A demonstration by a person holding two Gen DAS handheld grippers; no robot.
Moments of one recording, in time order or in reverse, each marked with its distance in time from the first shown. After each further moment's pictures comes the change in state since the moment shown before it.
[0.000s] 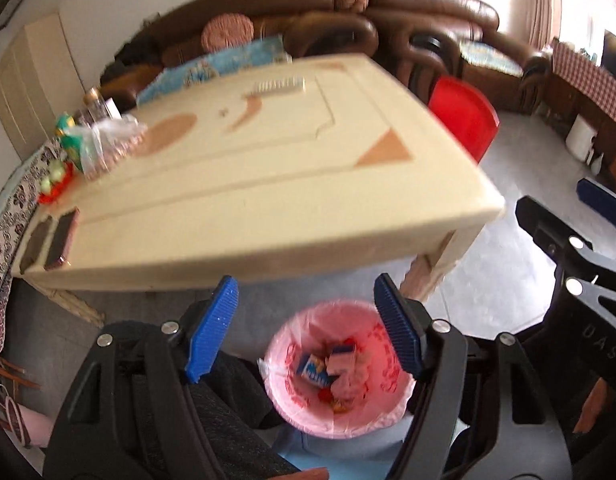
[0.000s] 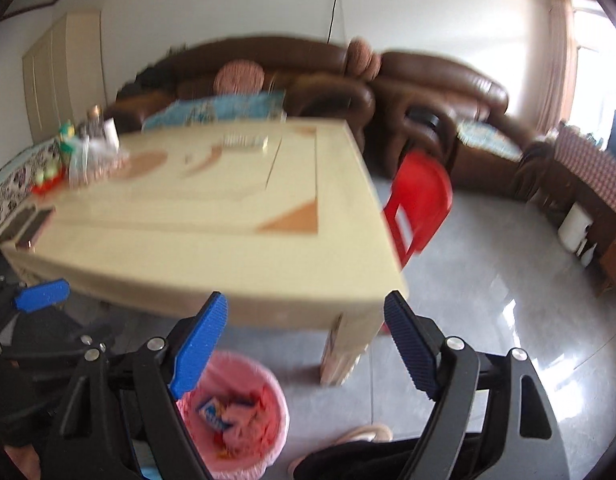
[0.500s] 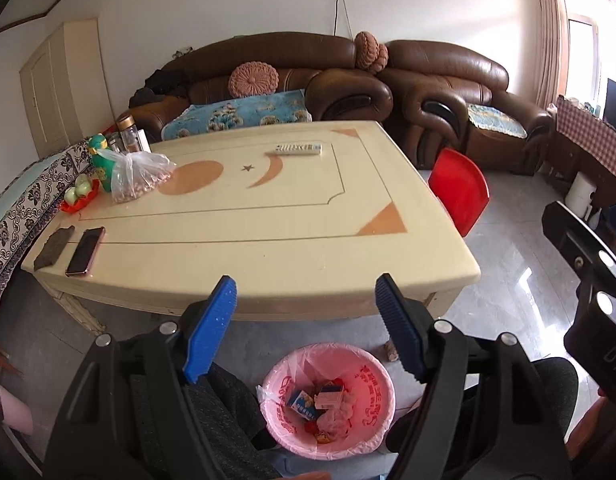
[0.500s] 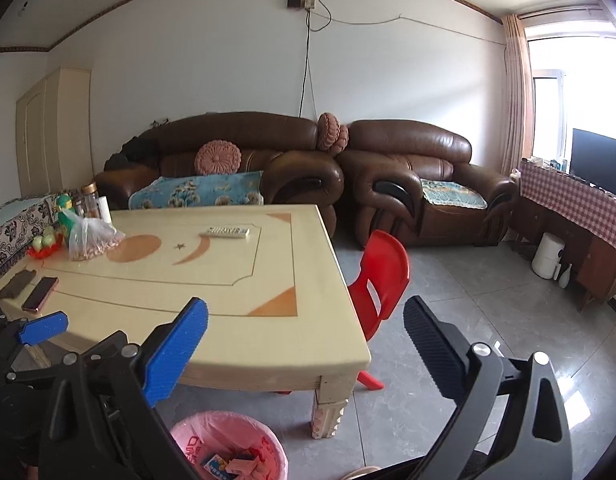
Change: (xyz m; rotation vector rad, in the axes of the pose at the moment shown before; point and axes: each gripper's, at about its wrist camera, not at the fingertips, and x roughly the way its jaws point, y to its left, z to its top) left arm -0.071 0.007 0.008 -0.109 -0.179 0.011; right arm -0.095 -0.004 0.026 0.063 -0.220 -0.065
